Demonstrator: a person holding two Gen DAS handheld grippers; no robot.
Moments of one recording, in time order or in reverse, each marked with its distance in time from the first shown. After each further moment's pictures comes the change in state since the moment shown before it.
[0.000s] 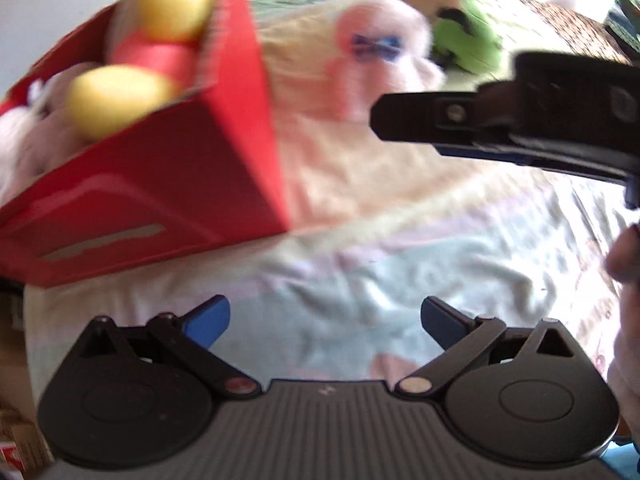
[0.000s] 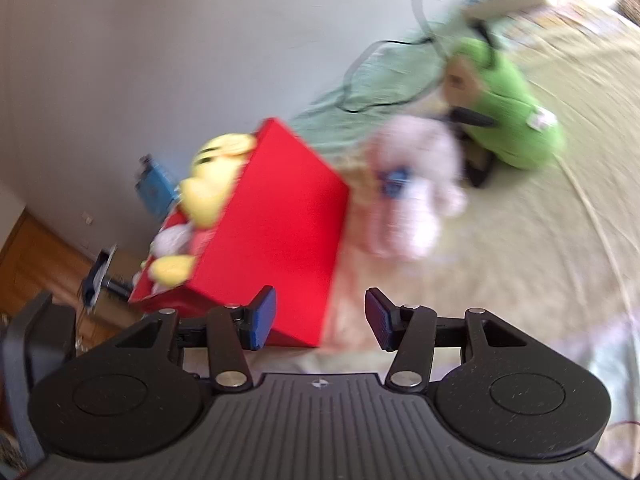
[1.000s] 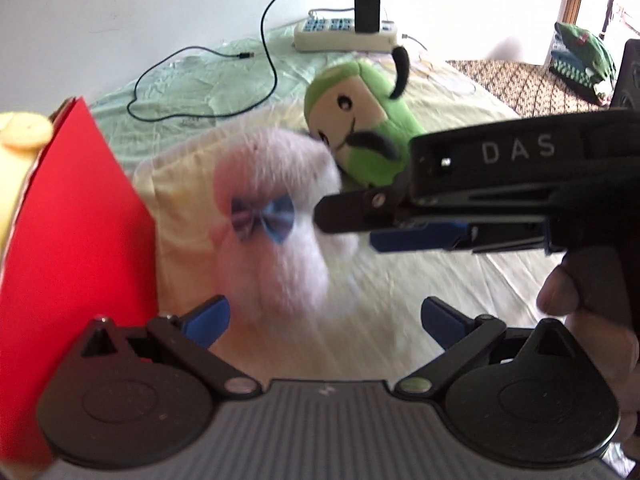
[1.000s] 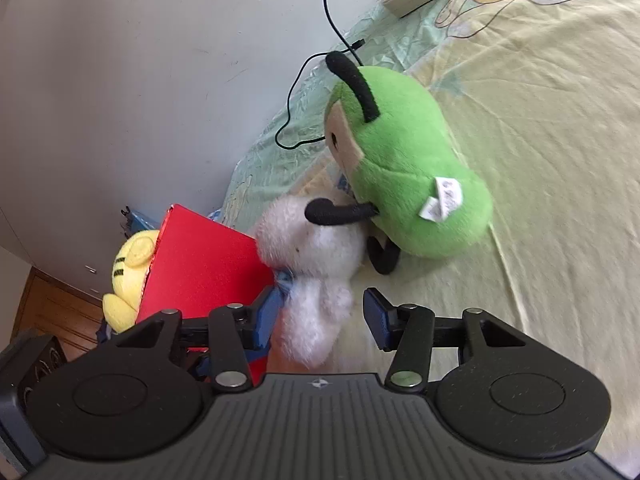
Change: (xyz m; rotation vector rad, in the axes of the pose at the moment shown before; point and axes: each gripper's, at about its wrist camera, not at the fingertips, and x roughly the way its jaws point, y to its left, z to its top) left arm 0.042 -0.041 0.088 0.109 -0.299 -0.107; right arm 0.025 -0.082 0.074 0.153 0.021 0.050
